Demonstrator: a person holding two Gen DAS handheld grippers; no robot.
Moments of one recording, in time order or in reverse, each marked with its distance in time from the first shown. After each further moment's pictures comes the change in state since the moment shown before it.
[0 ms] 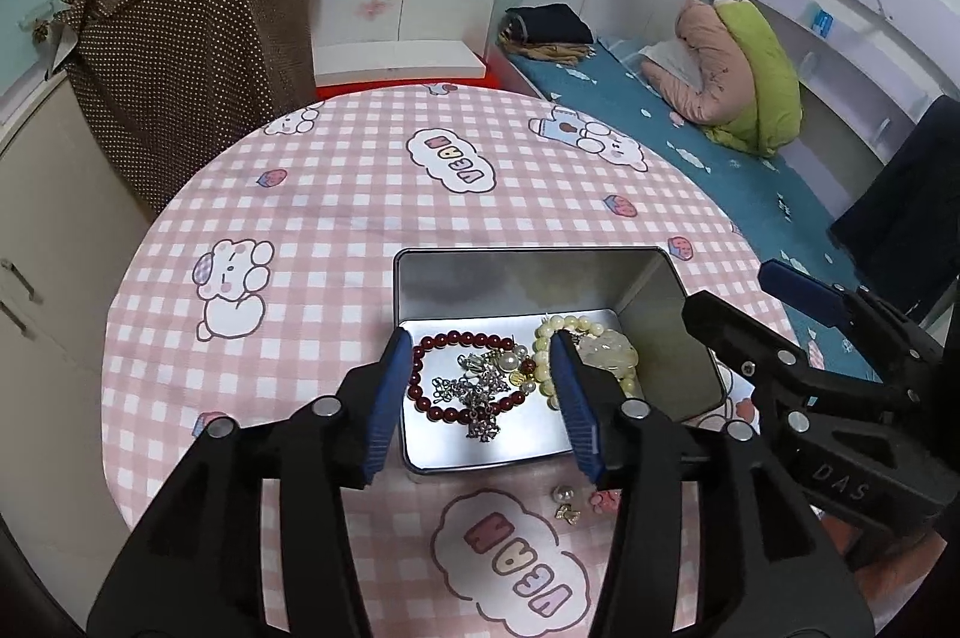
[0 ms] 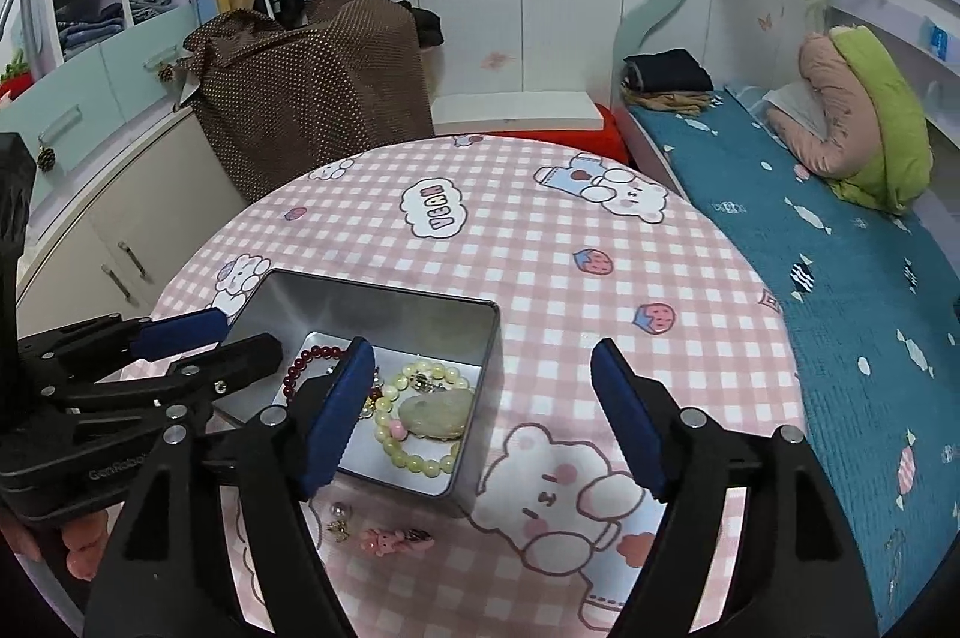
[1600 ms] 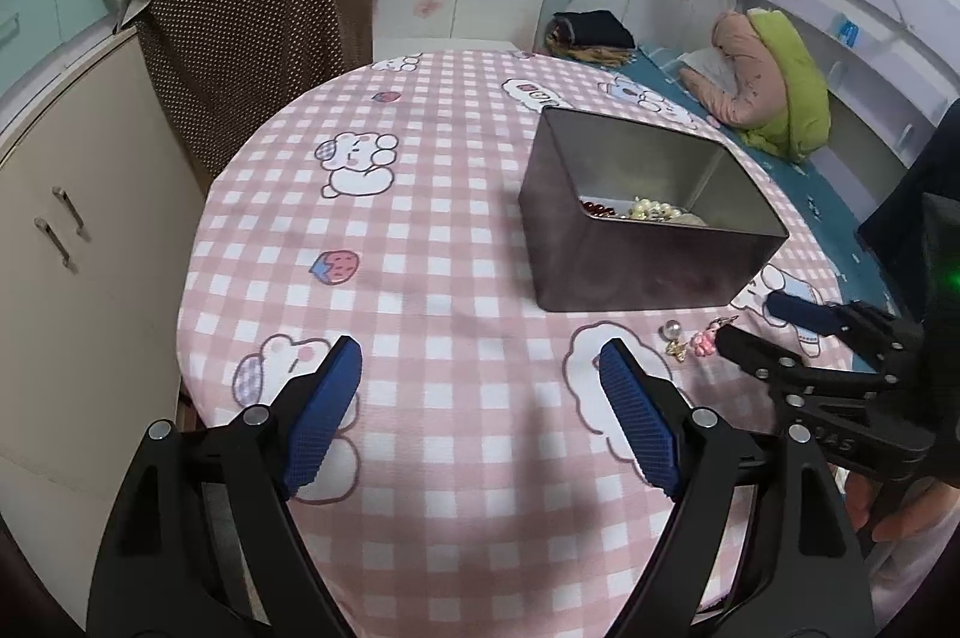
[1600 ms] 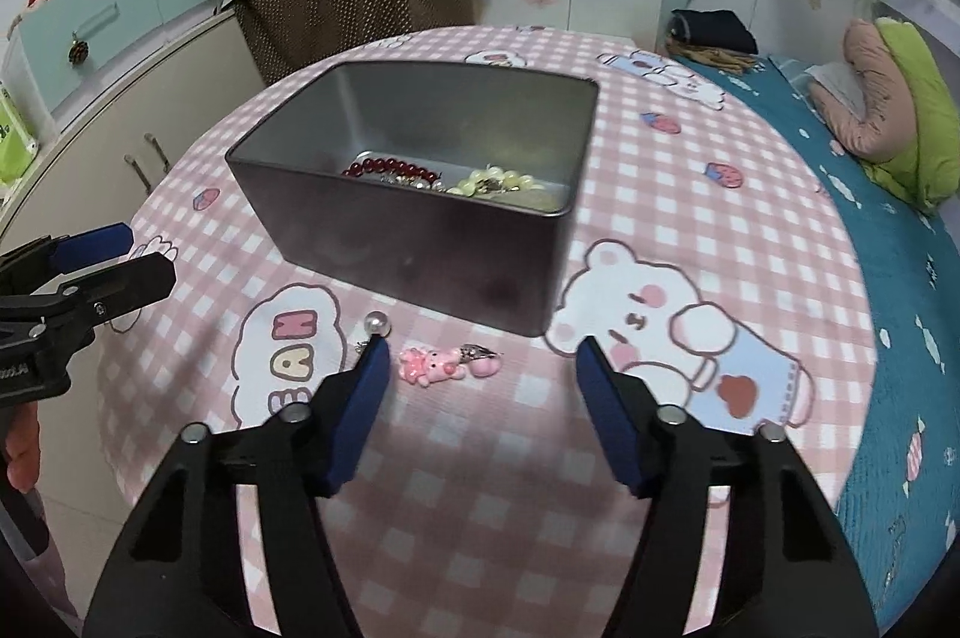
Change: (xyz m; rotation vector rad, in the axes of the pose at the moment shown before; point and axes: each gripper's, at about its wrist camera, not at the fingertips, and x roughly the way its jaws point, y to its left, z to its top) left arm -0.043 0.048 -0.092 -0.043 -0.031 0.075; right arm 0.017 0.031 -0.082 -0.111 0.147 0.063
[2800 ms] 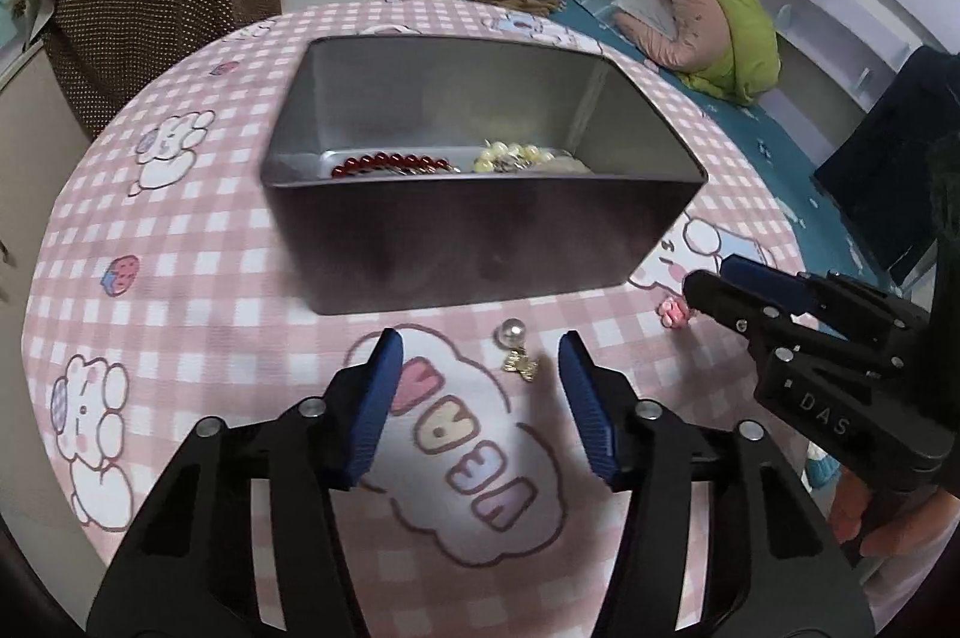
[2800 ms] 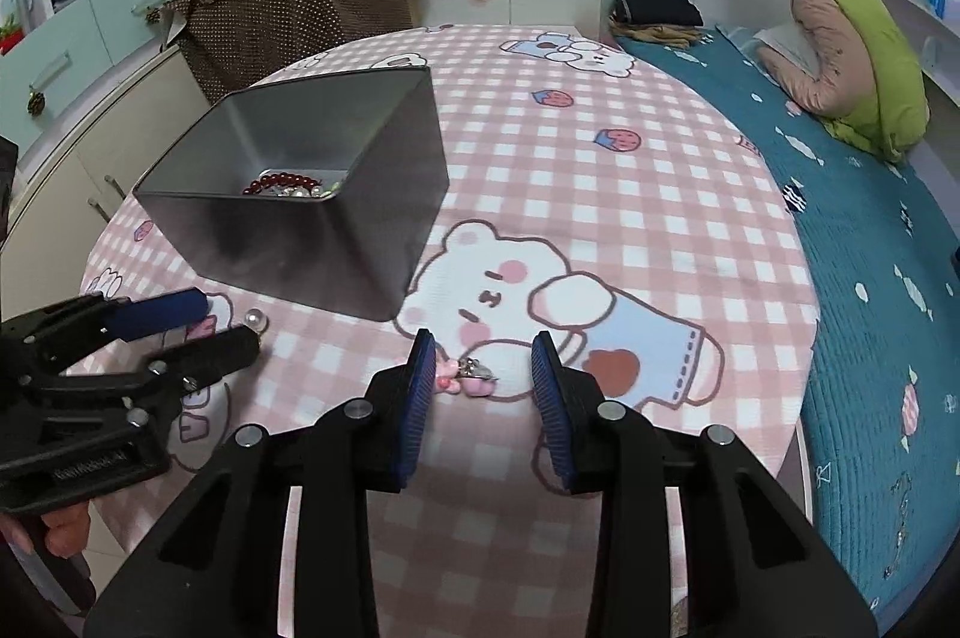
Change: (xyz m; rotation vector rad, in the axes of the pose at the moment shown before) left arm 0.065 -0.084 0.004 0.099 0.116 -0.124; right arm -0.011 -0.059 -0.013 0.124 -0.017 -0.056
